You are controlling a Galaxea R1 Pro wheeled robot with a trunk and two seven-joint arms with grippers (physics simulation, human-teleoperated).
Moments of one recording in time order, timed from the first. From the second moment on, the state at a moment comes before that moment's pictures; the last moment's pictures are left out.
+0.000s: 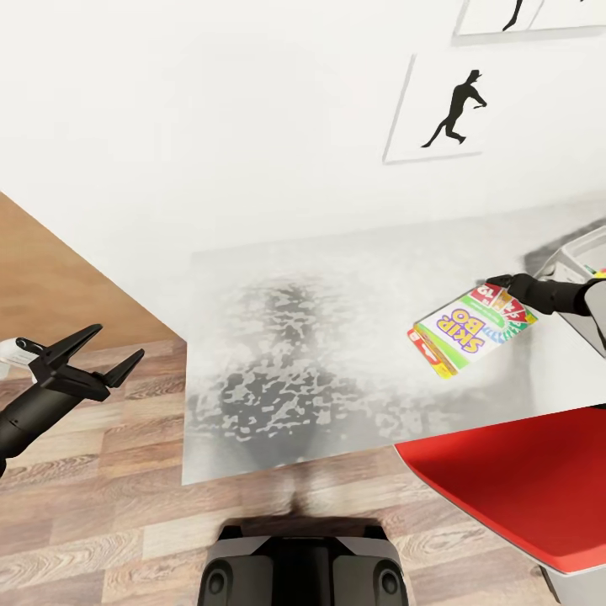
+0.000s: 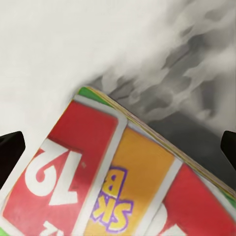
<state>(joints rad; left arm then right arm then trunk) -0.35 0.35 0.36 -1.61 1.85 1.03 -0.27 -1.27 -0.54 -0.03 -0.68 -0.63 0.79 0.16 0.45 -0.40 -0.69</state>
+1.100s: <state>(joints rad) -0.35 0.35 0.36 -1.61 1.85 1.03 -0.27 -1.26 -0.53 -0.03 -0.68 -0.63 0.78 0.17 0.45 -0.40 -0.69</state>
